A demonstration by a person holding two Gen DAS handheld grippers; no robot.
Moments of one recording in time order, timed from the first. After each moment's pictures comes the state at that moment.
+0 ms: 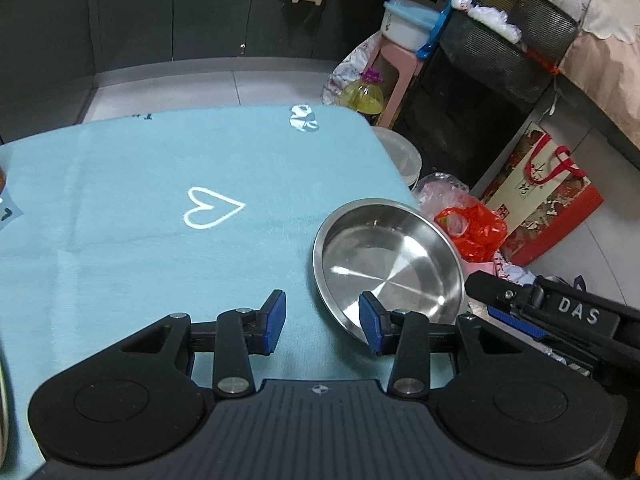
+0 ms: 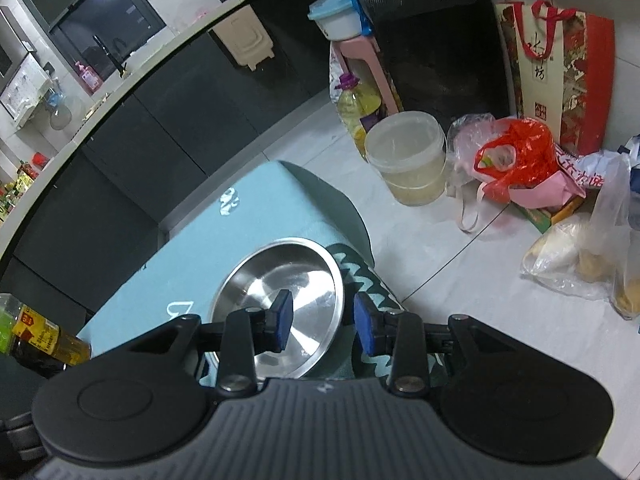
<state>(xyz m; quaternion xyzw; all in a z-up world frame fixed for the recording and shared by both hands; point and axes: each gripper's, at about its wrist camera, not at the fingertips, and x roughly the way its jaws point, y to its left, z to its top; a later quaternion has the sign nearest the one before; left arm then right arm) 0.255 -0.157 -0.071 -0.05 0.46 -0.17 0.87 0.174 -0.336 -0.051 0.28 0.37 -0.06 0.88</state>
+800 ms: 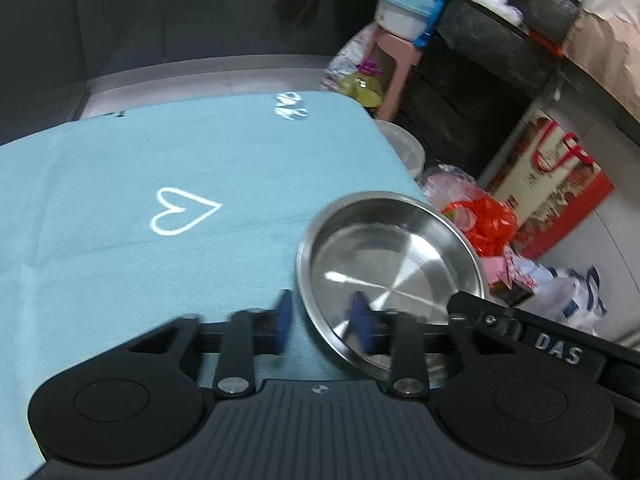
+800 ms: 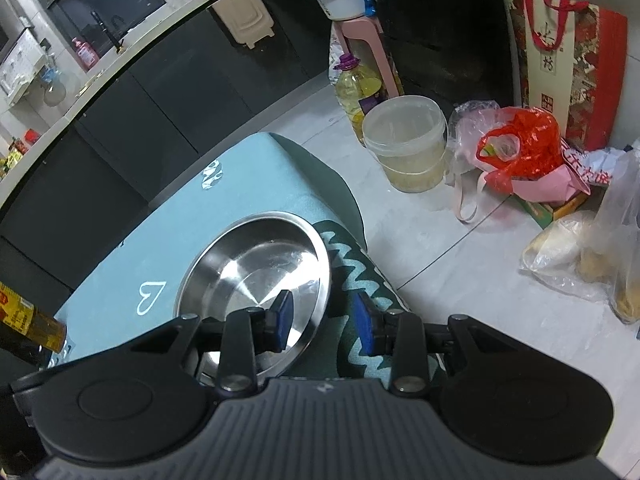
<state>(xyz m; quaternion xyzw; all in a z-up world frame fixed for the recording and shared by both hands) 0.271 -0.180 -0.094 -0.02 0.46 -0.18 0.87 0.188 -0.333 -0.074 0.26 0.40 -0.05 0.88</state>
